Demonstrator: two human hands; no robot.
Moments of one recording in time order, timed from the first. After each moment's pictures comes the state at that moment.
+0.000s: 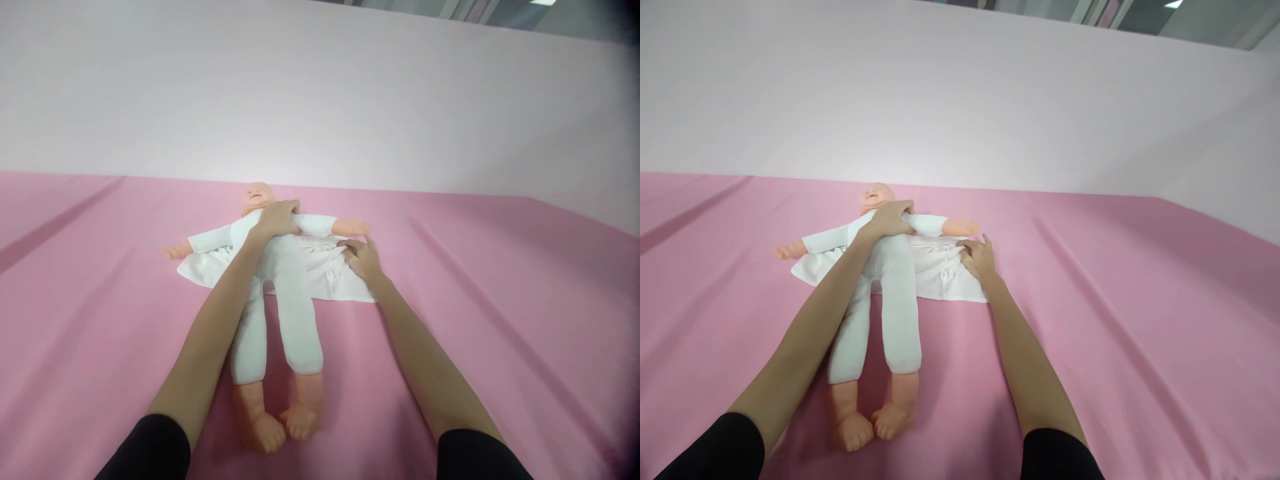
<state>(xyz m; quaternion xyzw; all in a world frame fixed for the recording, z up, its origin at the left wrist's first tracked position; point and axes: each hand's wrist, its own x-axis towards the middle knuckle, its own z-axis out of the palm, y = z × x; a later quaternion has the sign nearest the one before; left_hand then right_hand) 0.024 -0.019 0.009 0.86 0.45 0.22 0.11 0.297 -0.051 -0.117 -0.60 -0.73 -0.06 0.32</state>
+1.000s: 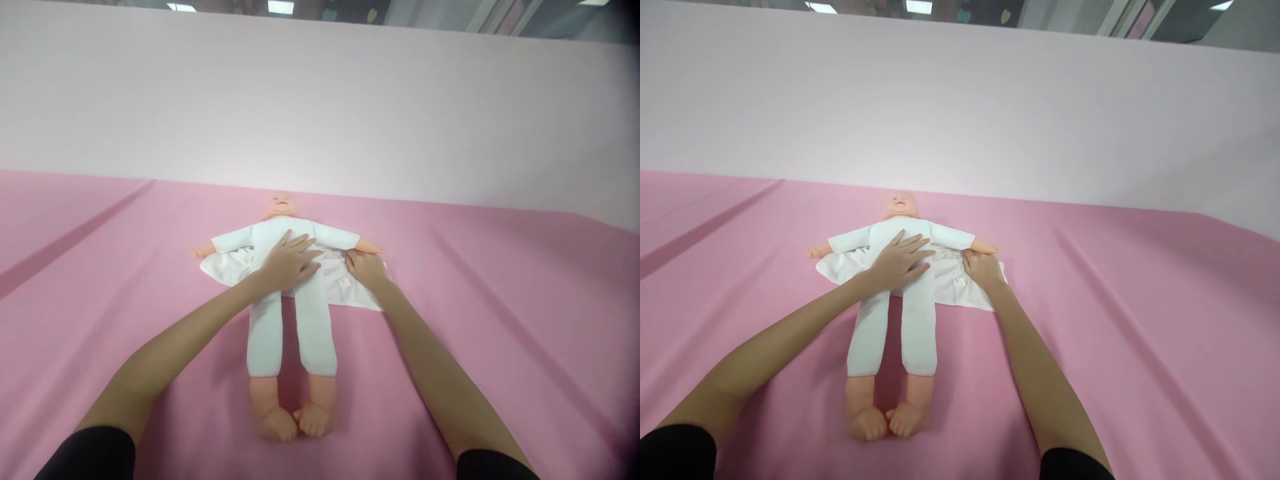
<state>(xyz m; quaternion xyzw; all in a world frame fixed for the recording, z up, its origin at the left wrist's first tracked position) -0.007 -0.109 -0.032 0.91 0.35 0.20 -0.05 0.267 -0.049 -0.116 -0.61 -0.76 -0.16 0.15</state>
